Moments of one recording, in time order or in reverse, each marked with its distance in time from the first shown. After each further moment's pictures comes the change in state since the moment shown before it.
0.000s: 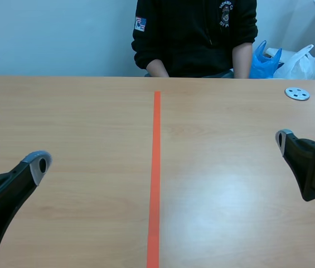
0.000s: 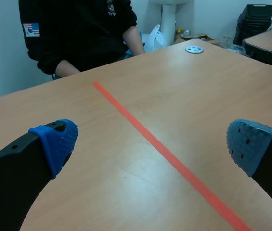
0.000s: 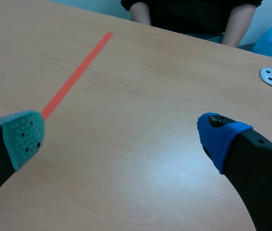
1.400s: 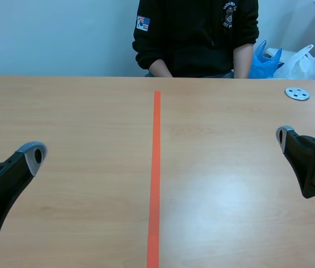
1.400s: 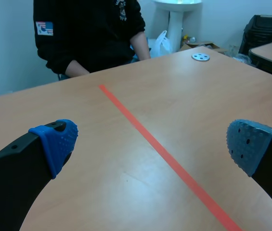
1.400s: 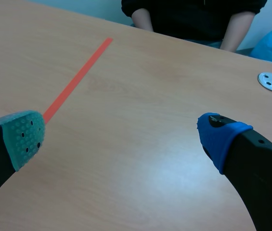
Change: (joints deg) left arm 0.0 0.0 0.0 0.0 -3.3 1.5 0.7; right arm 0.0 0.0 0.0 0.0 0.0 -0.2 1.0
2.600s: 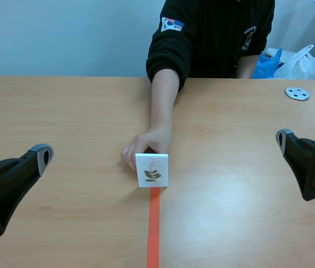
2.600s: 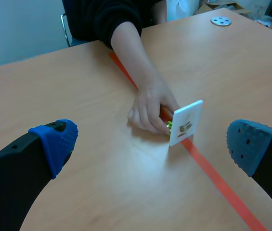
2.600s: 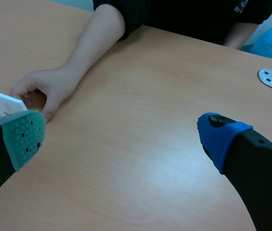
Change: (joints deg) left arm 0.2 0.0 0.0 6.8 -4.0 6.3 17.6; right arm 0.0 0.0 0.0 0.0 -0.4 0.0 -0.9
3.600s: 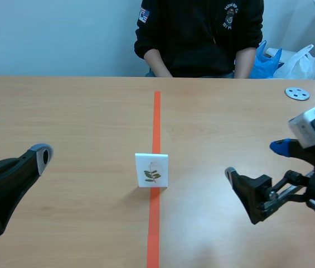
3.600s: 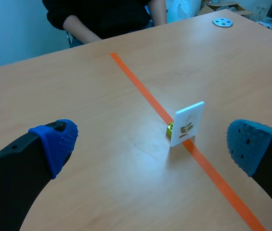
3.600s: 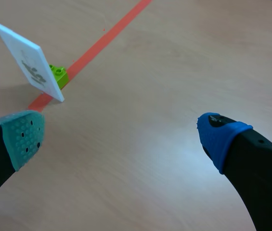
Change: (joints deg) left arm 0.0 0.0 0.0 -0.7 0.0 0.1 -0.5; right arm 19.6 0.3 -18.6 -22.1 -10.8 7.8 1.7
